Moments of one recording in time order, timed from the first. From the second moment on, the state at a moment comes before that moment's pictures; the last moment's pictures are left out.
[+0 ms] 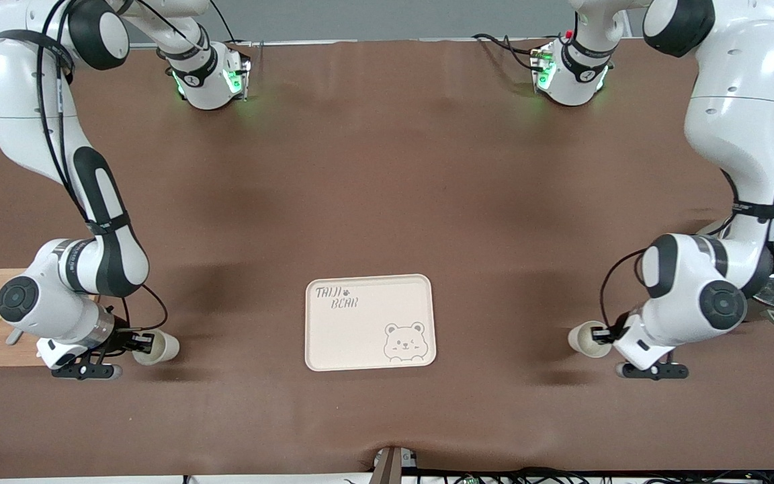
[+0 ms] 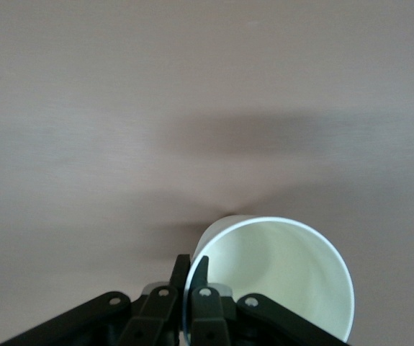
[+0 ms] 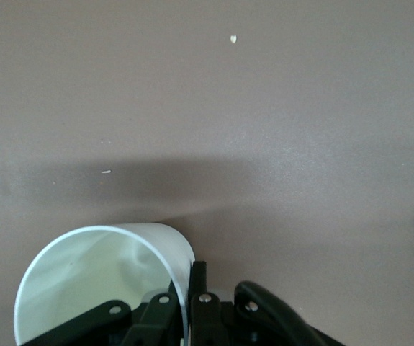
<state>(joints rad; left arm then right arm) 0.07 0.81 -0.23 -1.37 0.14 2.21 -0.18 -0.08 0.82 0.02 -1.44 0.04 2.38 -0.07</state>
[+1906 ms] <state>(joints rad) -0.50 0.88 -0.15 -1.32 0.14 2.31 -1.04 0.29 0.84 0.03 -1.20 0.05 2.19 0.69</state>
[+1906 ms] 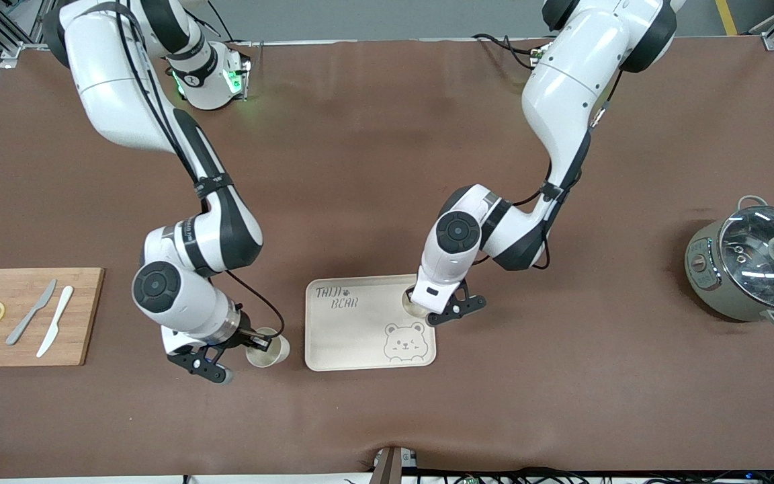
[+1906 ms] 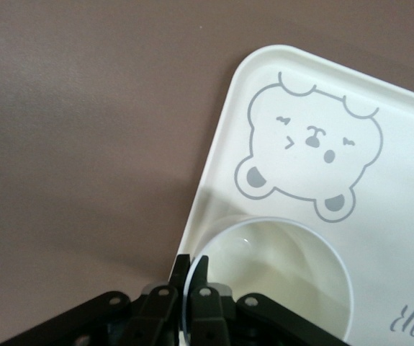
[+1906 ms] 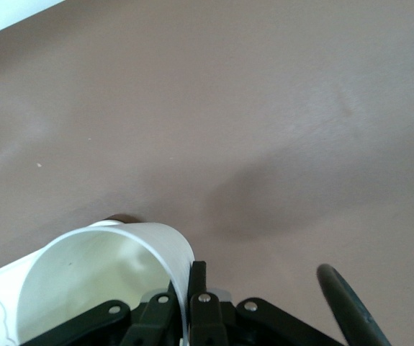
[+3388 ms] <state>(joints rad) -0.49 0.80 -0.14 -1.28 0.14 2.19 -1.04 0.44 0.91 0.03 -1.22 0.02 2.25 0.84</state>
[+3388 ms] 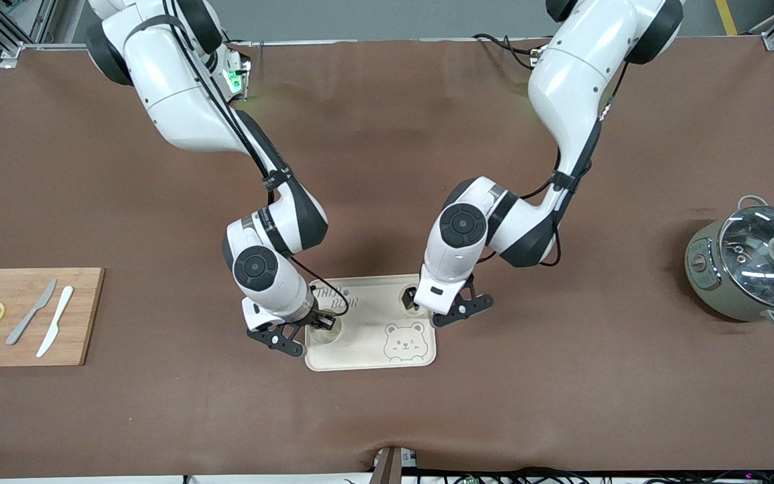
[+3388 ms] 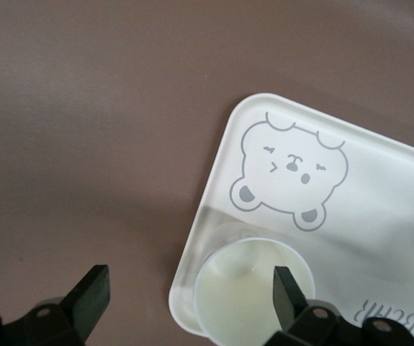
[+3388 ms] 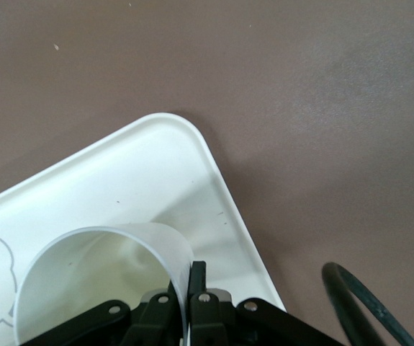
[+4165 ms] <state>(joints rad) -0.33 0.62 -0.13 -1.28 0.14 1.95 -0.75 0.45 0.93 0.02 -1.22 0.02 2.29 0.84</state>
